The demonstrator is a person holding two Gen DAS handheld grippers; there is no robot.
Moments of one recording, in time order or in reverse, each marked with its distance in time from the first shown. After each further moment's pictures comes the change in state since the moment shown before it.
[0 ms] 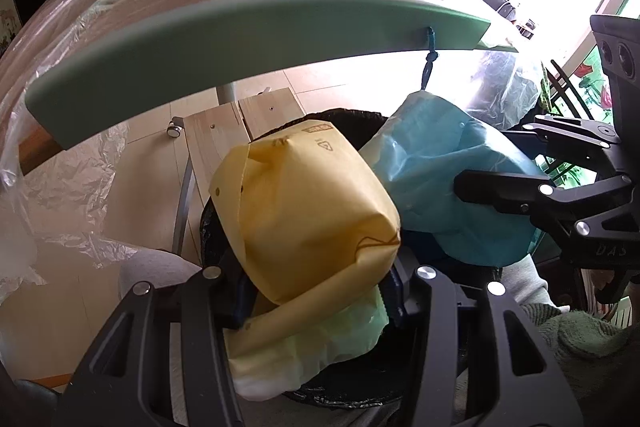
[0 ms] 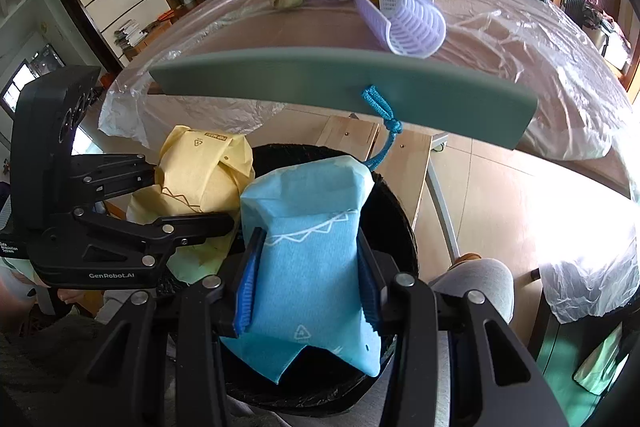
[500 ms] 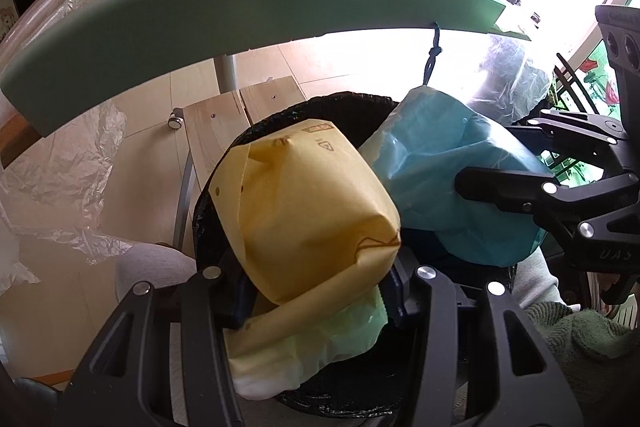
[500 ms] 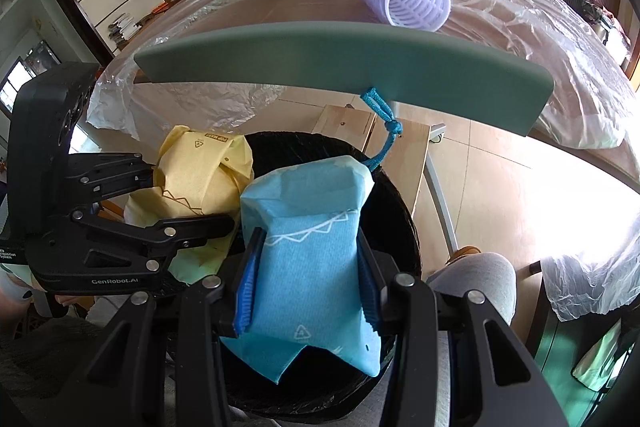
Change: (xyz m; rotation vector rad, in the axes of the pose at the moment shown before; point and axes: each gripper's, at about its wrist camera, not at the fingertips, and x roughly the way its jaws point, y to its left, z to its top) left arm 0.019 -0.001 -0.003 -0.003 0.032 0.011; right arm 0.012 -0.004 -0.003 0.005 0.030 -0.014
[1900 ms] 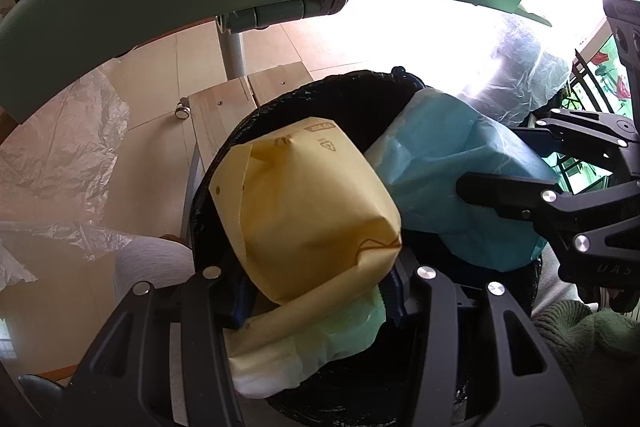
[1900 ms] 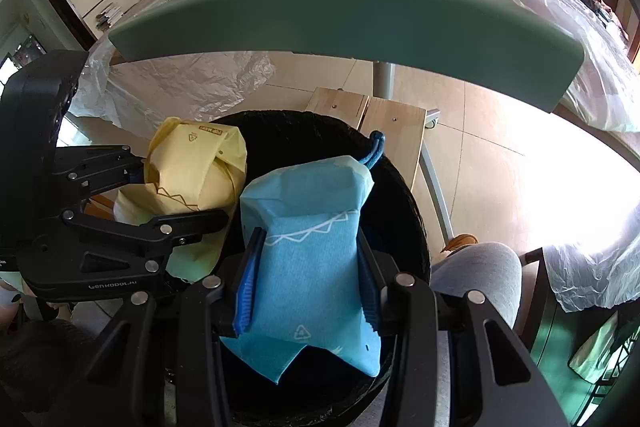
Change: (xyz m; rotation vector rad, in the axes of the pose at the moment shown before) left arm 0.021 0.005 -0.003 -0.003 0.040 0.042; right arm 0.026 0.006 -0.001 0.012 0.054 -0.050
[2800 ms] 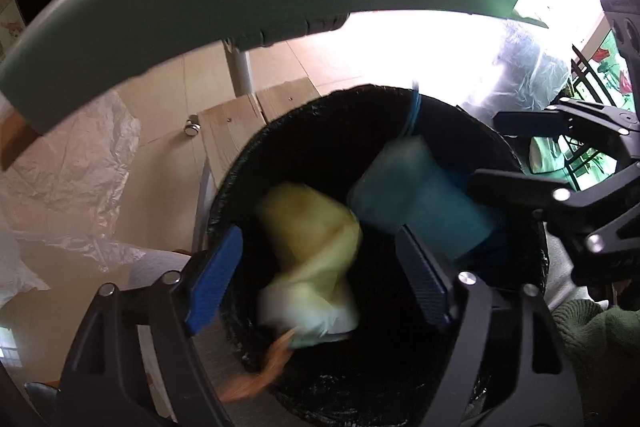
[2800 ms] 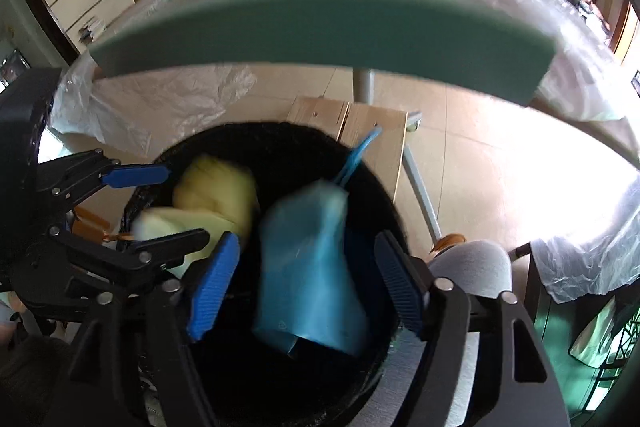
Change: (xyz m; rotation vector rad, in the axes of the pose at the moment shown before) left arm -0.012 0.002 -0.005 0.030 -0.067 0.045; right arm -0.013 -0.003 0.001 0.034 -0.057 -0.055
